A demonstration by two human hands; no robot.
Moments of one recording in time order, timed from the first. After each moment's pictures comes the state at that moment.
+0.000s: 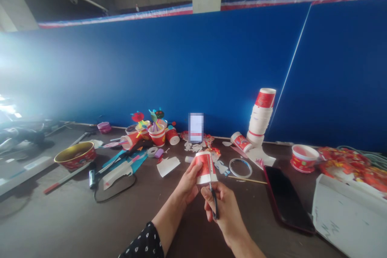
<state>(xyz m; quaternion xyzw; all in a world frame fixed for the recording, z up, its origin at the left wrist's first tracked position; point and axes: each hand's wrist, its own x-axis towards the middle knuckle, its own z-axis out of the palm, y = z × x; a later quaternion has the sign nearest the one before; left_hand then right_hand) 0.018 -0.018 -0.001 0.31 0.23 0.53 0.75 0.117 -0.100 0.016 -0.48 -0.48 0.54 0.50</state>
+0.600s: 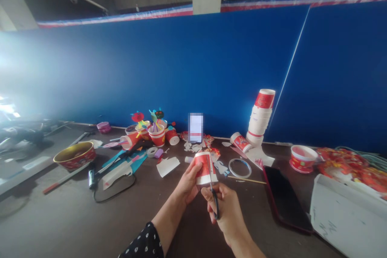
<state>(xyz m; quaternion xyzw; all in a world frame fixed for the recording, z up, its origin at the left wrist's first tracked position) 0.018 -0.019 0.001 0.33 0.22 0.53 0.75 0.120 -0.099 0.010 -0.51 -0.46 0.51 0.51</state>
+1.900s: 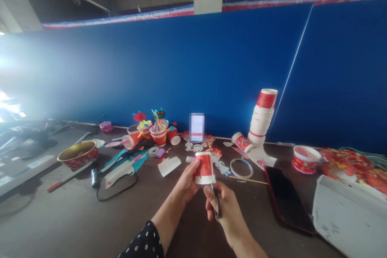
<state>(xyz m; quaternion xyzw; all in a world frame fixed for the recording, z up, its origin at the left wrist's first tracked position) 0.013 -0.018 0.006 0.30 0.25 0.53 0.76 0.122 -0.100 0.015 -0.49 -0.48 0.55 0.48</state>
